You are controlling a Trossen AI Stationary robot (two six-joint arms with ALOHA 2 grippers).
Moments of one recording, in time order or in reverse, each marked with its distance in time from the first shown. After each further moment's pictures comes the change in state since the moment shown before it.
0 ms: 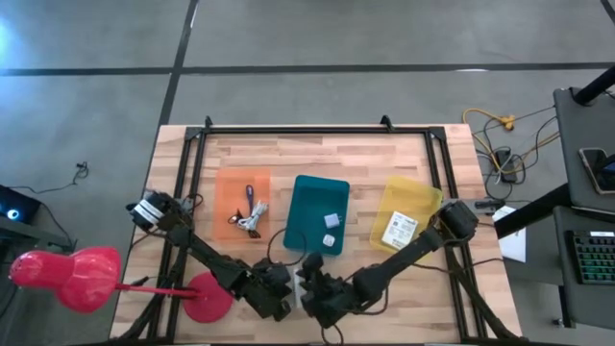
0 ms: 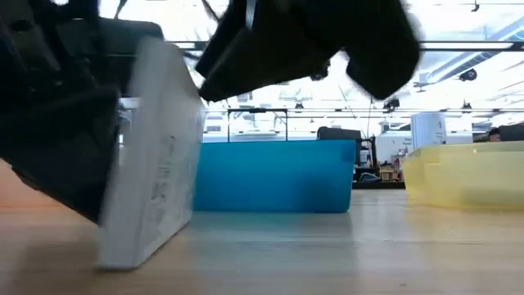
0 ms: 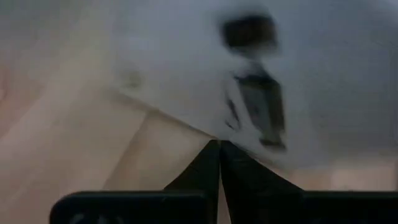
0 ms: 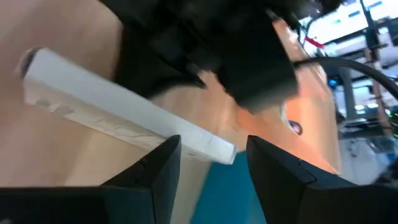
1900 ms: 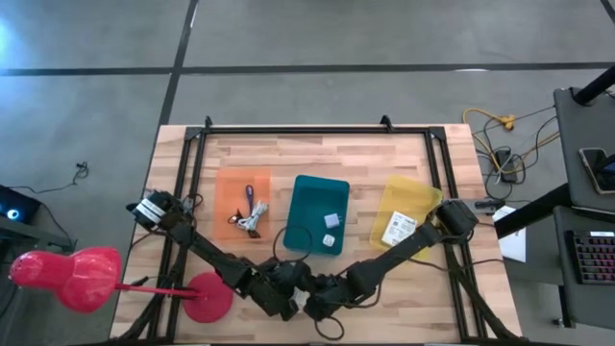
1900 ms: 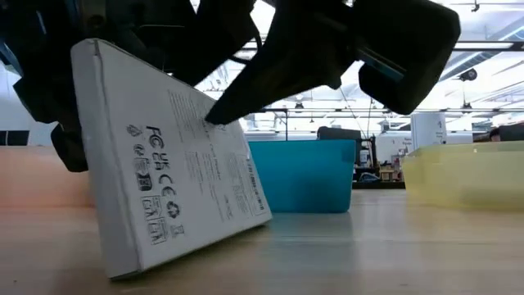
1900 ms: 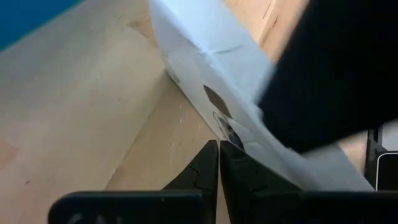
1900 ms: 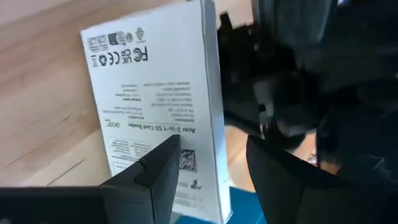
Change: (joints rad) left arm 0.028 -0.005 0.063 0.026 -0.009 0.051; right arm -0.043 0.006 0.063 -0.094 -0.255 -0.468
